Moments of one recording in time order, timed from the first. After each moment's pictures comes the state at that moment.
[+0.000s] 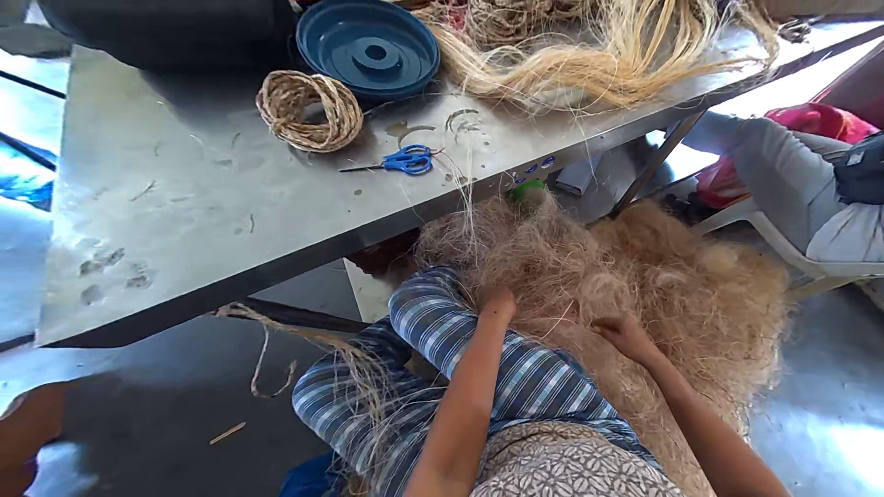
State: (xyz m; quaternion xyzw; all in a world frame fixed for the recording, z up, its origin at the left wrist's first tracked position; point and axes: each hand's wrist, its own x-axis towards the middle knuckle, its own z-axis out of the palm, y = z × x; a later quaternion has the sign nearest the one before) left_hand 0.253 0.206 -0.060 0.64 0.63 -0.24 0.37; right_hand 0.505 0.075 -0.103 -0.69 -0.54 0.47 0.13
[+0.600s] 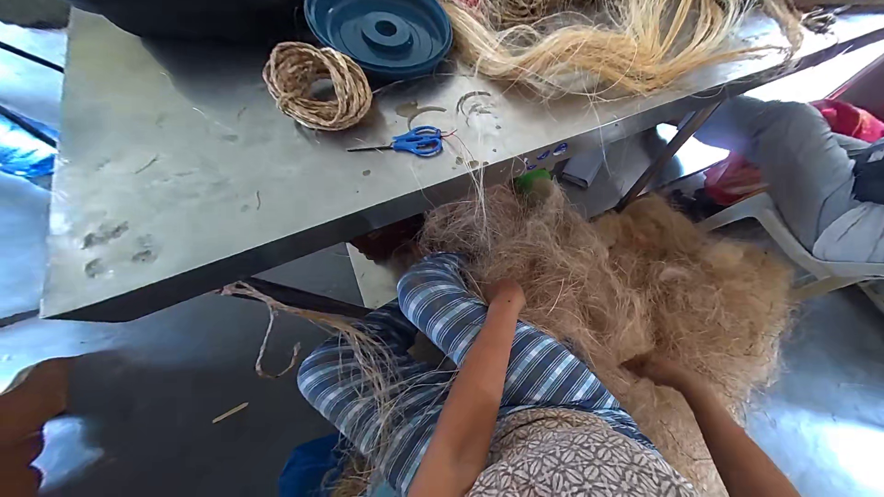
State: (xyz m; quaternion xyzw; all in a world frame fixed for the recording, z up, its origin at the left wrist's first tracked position) left_hand 0.262 0.200 -0.067 0.64 0.61 -0.29 0.37; right_hand 0.553 0.010 -0.133 -0.70 -0.43 0.57 -0.11
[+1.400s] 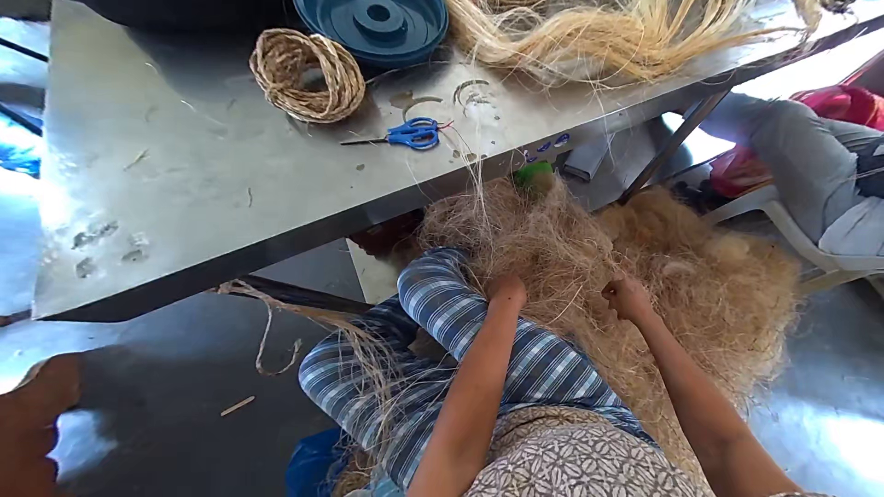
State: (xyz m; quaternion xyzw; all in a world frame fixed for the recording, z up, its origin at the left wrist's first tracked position) left_hand 0.260 0.200 -0.071 0.65 0.61 -0.27 0.36; right_hand 0.516 0.135 -0.131 -0.77 -0.51 0.38 -0.04
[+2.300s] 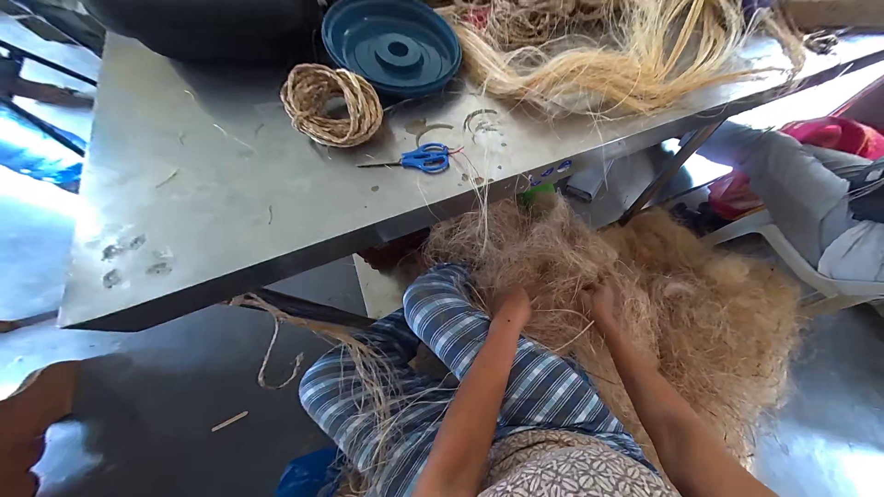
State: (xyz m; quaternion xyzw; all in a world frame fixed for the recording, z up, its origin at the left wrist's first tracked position) left_hand 0.259 0.203 -0.058 0.66 0.62 -0.18 0.38; right_hand 0.459 0.172 -0.155 -0.80 -0.48 0.30 0.19
